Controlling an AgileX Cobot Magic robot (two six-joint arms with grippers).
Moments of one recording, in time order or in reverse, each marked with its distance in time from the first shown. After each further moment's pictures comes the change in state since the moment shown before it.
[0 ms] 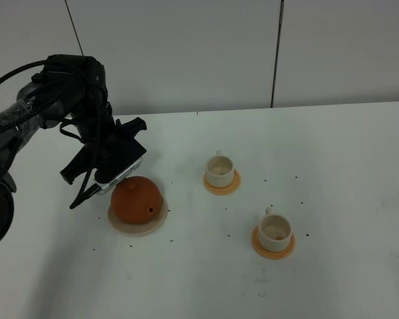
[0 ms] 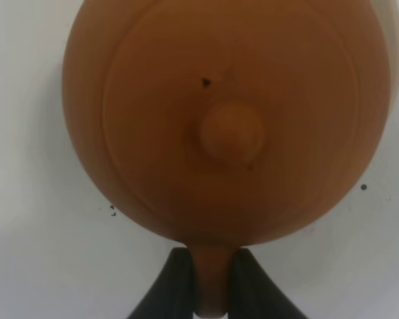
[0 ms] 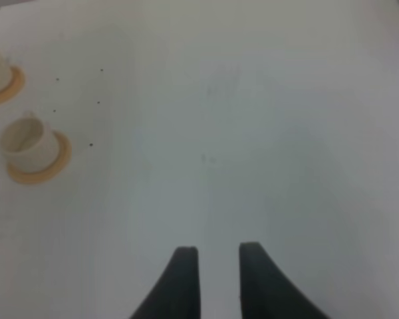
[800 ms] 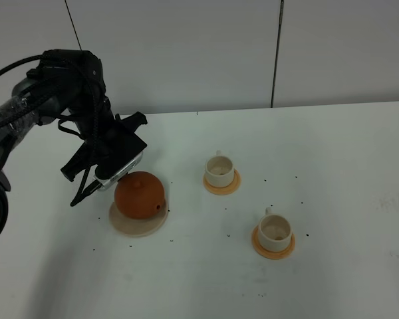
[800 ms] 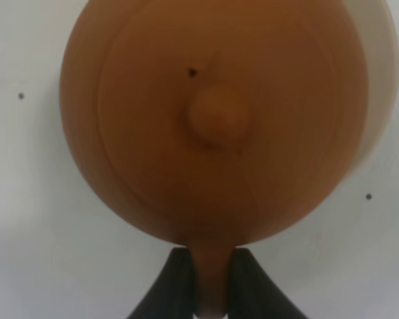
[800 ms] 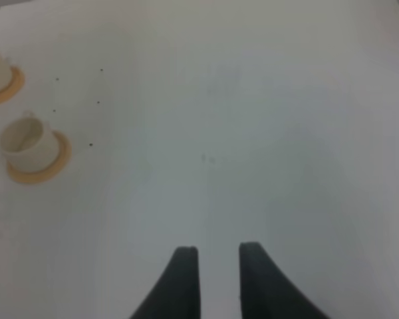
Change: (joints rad) left arm 0.000 -0.037 0.008 -0.023 0.000 -0.011; right arm 0.000 0.000 0.000 0.000 0.000 0.000
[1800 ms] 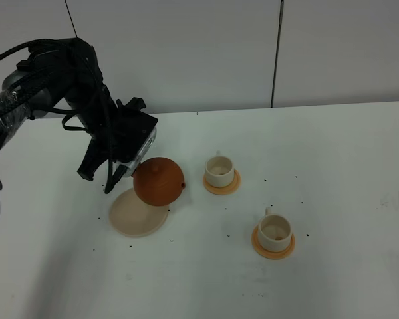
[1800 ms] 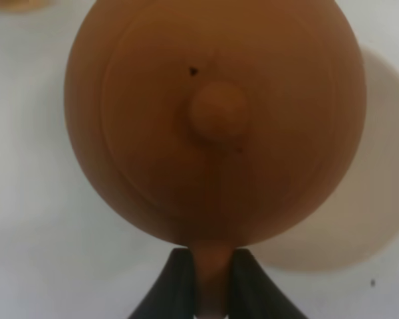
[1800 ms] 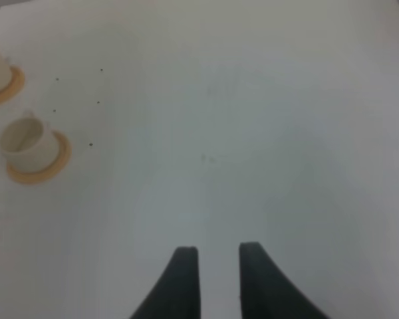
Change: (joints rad) left arm 0.000 -0.042 0.000 -0.143 0.000 -0.261; right arm 0.000 0.000 0.000 0.000 0.000 0.000
